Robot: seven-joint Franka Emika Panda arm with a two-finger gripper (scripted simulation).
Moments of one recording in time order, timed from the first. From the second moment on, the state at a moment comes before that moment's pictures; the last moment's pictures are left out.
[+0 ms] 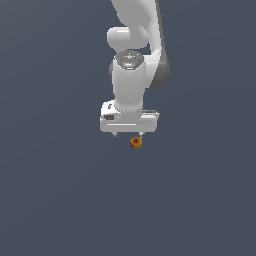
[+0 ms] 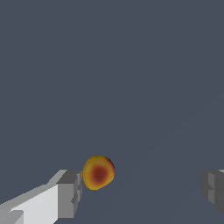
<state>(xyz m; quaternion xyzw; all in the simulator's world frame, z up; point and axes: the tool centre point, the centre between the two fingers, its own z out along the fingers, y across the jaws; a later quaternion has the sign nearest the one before) 0.004 0.000 0.187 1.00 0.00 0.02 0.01</state>
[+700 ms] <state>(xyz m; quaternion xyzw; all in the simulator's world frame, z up) -0.006 -0.018 0.178 1.00 -0.02 0.00 0.01</state>
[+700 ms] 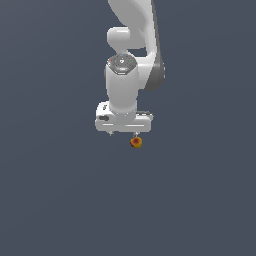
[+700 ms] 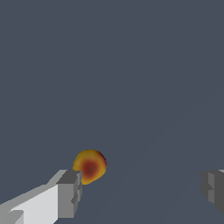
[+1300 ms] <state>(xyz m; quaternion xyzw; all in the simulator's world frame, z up) -0.007 -0.014 0.174 1.00 -0.04 0.00 0.01</state>
